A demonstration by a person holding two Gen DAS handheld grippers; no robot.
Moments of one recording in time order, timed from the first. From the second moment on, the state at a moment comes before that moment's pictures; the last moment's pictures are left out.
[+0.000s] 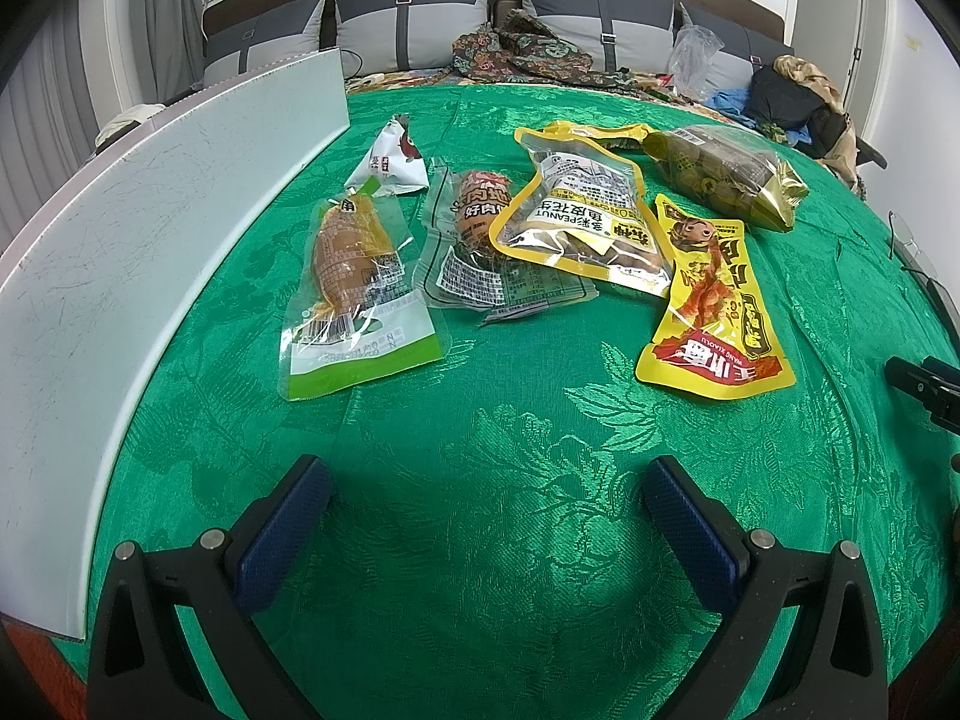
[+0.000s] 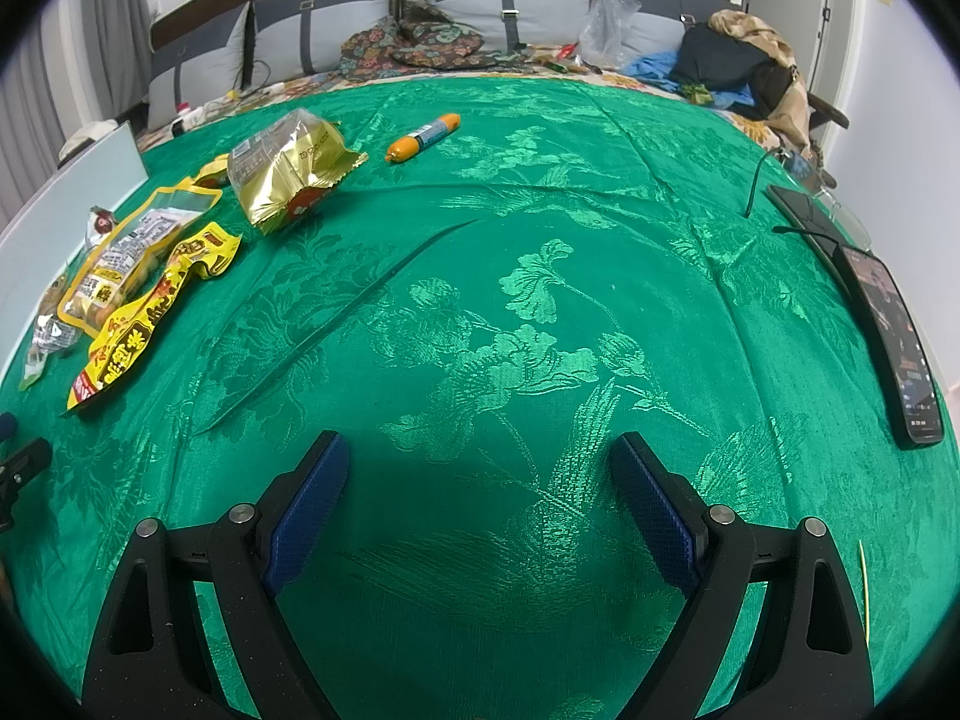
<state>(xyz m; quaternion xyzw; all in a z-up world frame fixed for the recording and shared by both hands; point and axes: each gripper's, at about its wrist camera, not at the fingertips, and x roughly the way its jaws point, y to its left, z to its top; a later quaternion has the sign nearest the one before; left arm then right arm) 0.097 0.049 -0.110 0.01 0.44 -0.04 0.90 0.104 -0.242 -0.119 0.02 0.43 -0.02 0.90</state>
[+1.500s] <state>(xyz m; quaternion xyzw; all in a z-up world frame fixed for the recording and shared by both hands) 0.229 0.122 -0.099 -0.06 0.51 0.06 0.85 0.104 -0.242 -0.119 0.02 0.43 -0.02 0.90</state>
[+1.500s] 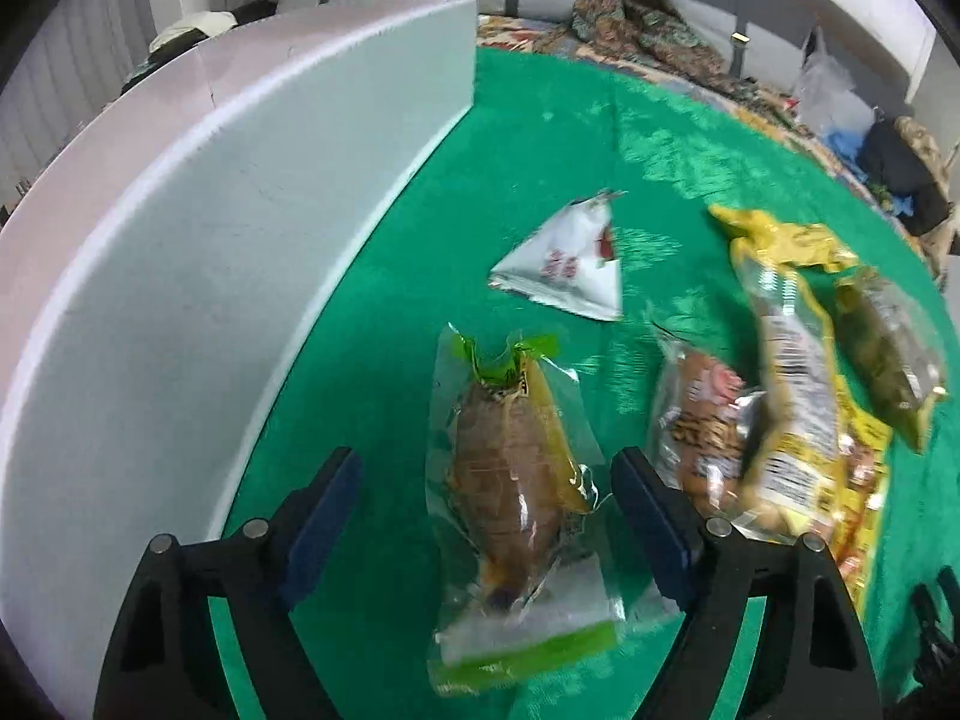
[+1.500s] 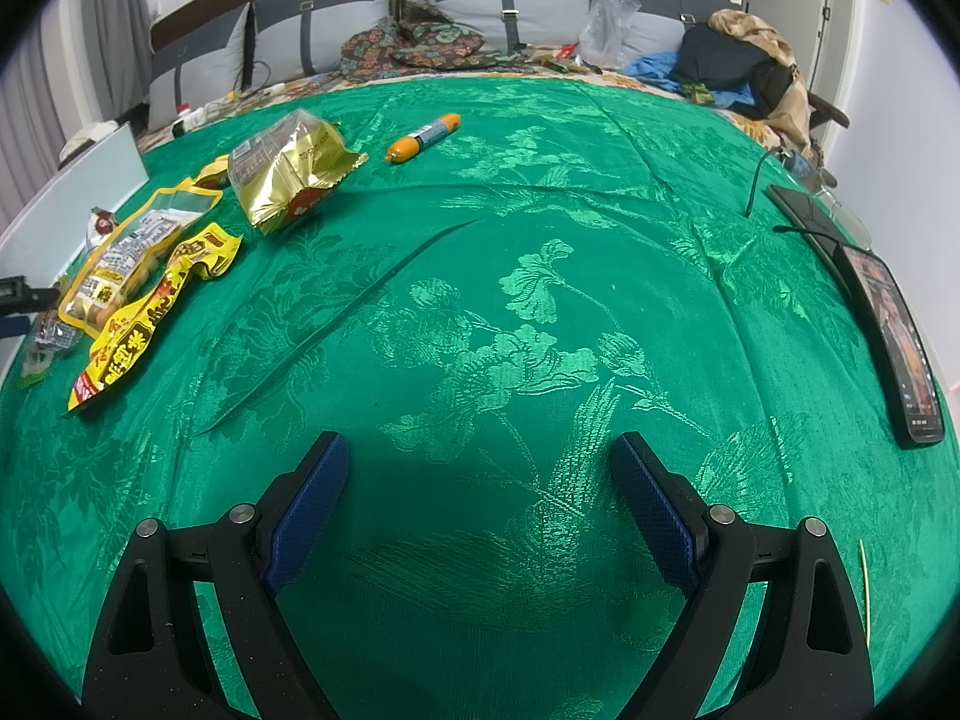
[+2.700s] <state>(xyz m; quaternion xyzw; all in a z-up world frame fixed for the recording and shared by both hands) 0.148 0.122 -0.112 0.00 0.46 0.00 0.89 0.104 -0.243 -0.120 0.02 0.43 -0.02 0.90</state>
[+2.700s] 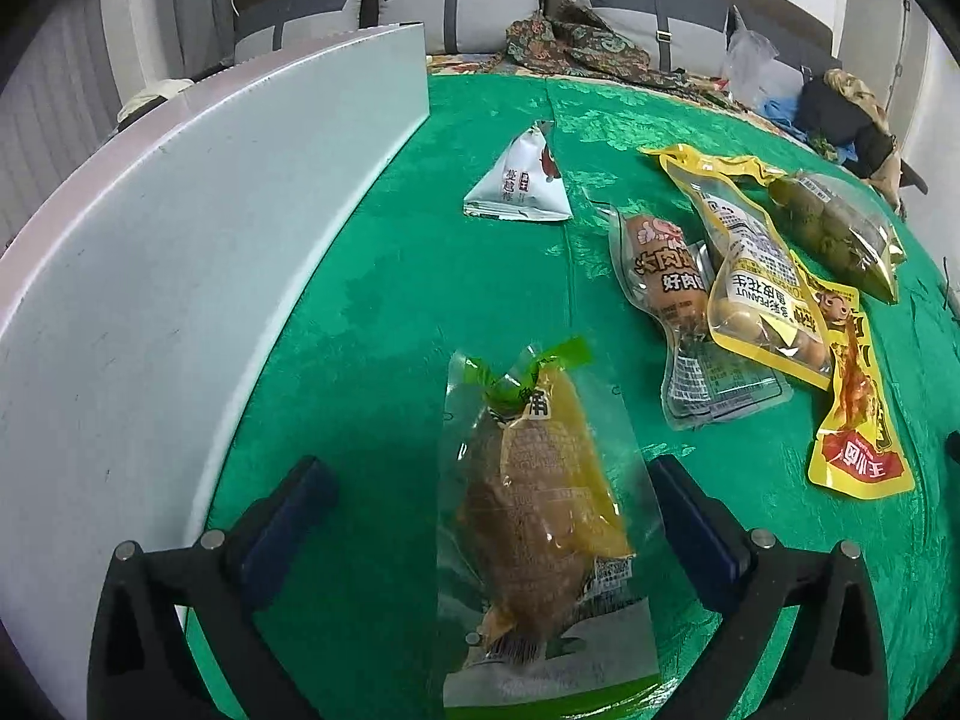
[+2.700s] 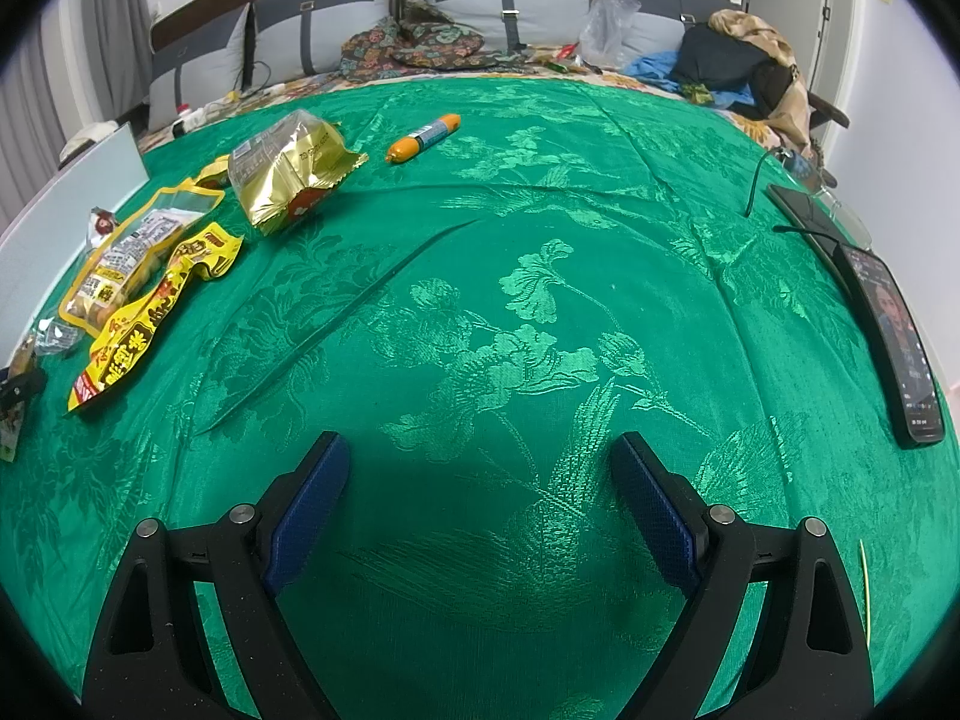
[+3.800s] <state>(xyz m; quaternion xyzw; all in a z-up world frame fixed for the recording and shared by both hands) 0.146 0.122 -0.113 0.00 0.46 0.00 0.89 0.105 -0.243 -0.120 0.02 0.43 -0.02 0.90</state>
